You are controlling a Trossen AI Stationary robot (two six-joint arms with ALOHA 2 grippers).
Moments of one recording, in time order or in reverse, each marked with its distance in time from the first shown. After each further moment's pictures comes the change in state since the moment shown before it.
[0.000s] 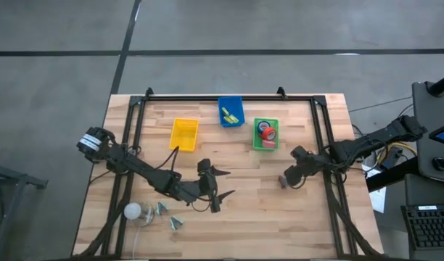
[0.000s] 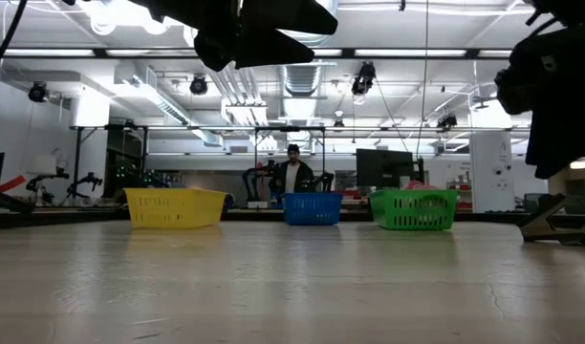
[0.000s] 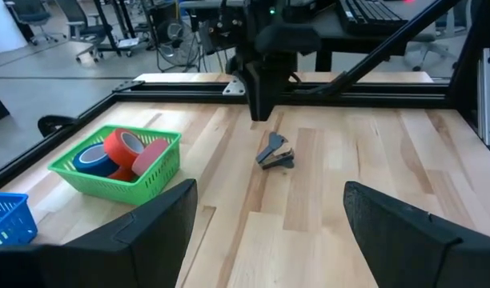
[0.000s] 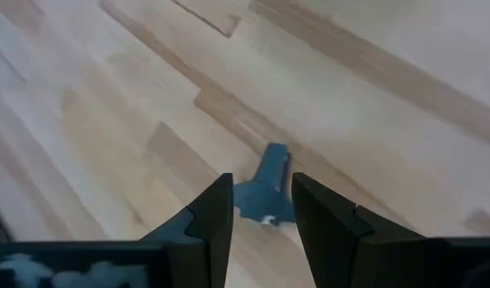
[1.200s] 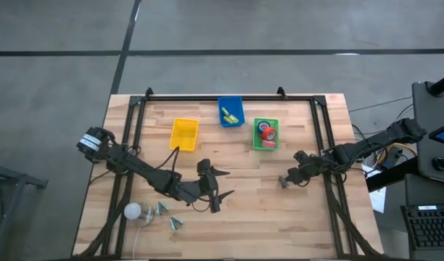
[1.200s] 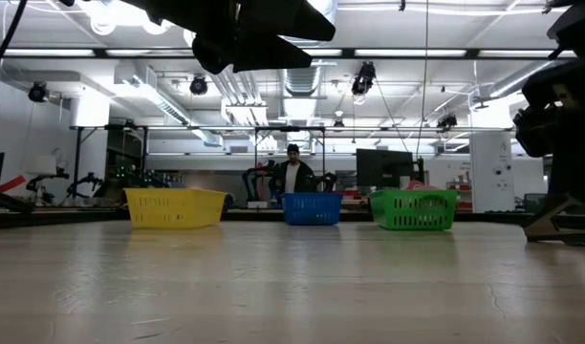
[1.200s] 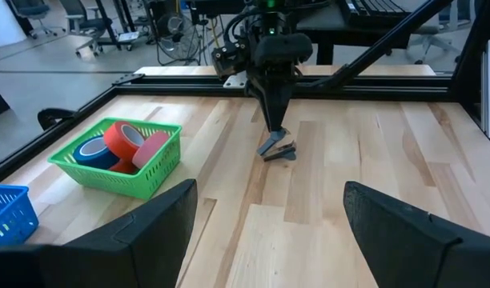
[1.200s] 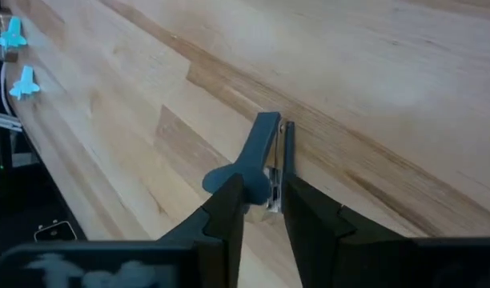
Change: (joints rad) left arm -0.001 0.000 0.000 -0.027 -0.001 -0.017; right arm 0.001 -0.195 -0.278 0.257 -0.096 0.190
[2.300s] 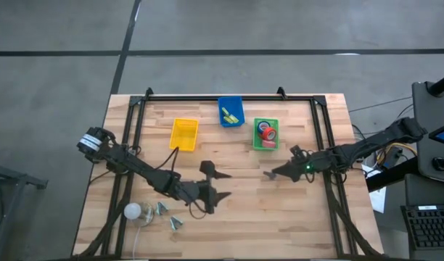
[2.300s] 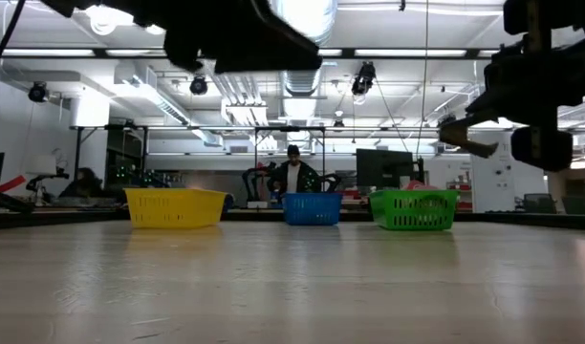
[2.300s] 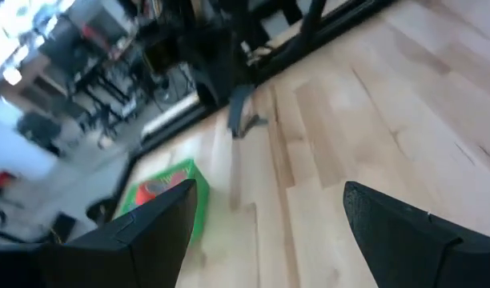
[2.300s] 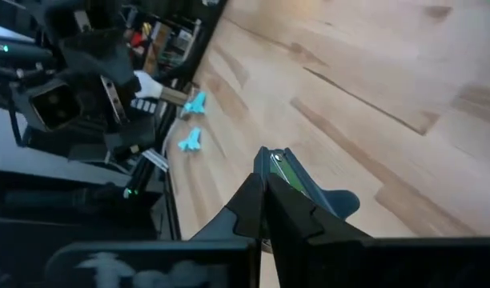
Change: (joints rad) left arm 0.001 0.001 -0.040 0.038 0.056 0.557; right arm -0.001 0.058 -0.005 0.530 0.188 -0.251
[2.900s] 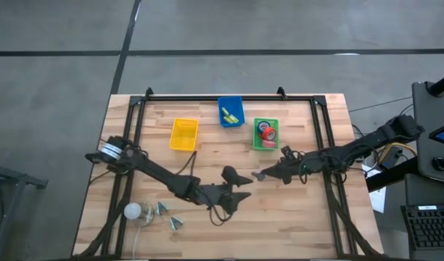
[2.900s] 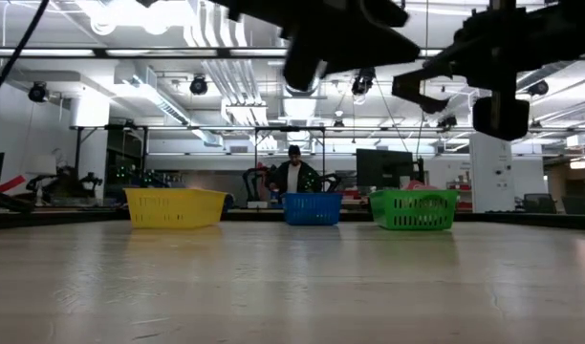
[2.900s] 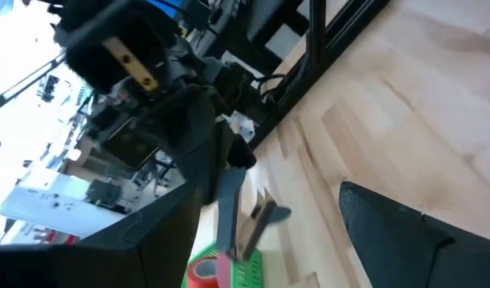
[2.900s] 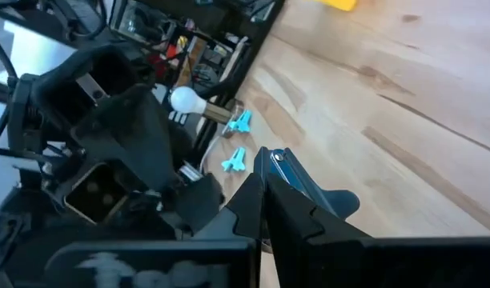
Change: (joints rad) left arm 0.034 0.236 0.292 0.046 0.019 0.404; right arm -0.002 0.278 0.141 0.250 0.007 -0.045
